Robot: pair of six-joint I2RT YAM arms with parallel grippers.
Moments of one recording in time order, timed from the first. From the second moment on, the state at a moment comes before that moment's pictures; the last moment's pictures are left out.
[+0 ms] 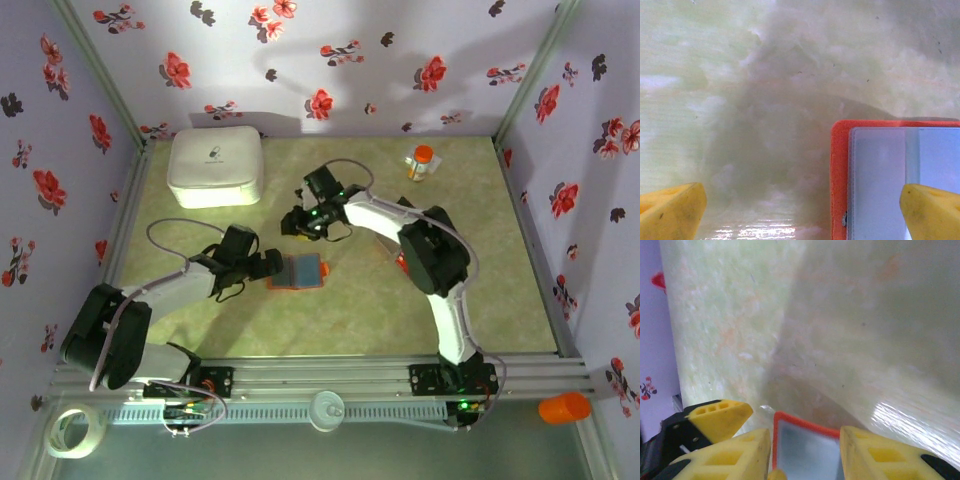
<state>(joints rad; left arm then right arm) -0.54 1.36 0.61 -0.22 -0.03 -0.68 0.67 2.09 1.59 -0.49 -0.56 0.65</state>
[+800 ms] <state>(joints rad) -0.54 1.36 0.61 -0.22 -0.02 -0.69 0.60 1.85 1.50 -1.07 0.30 0.19</state>
